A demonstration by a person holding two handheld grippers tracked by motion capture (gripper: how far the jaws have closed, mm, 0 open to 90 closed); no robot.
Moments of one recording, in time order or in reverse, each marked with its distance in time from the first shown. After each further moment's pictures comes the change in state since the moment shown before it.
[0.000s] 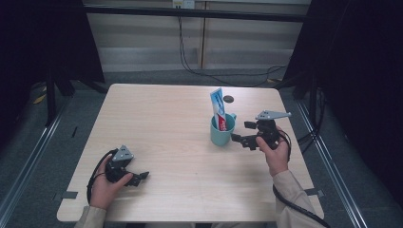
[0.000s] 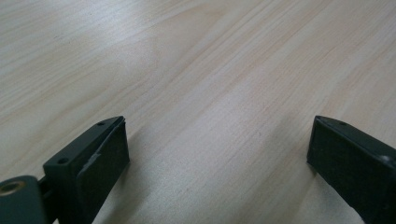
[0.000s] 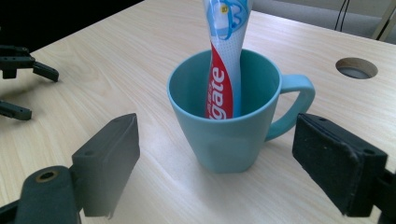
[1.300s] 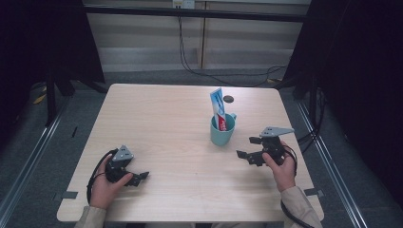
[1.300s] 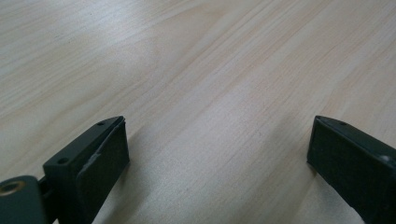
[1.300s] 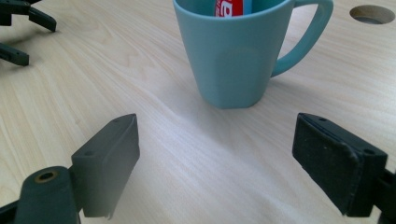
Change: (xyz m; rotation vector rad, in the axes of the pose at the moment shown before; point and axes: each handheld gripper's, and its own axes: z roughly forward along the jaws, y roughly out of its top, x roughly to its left) left arm 0.000 0.000 0.000 0.000 0.000 0.001; right arm 0.001 -0.048 -0.012 0.080 0.009 -0.027
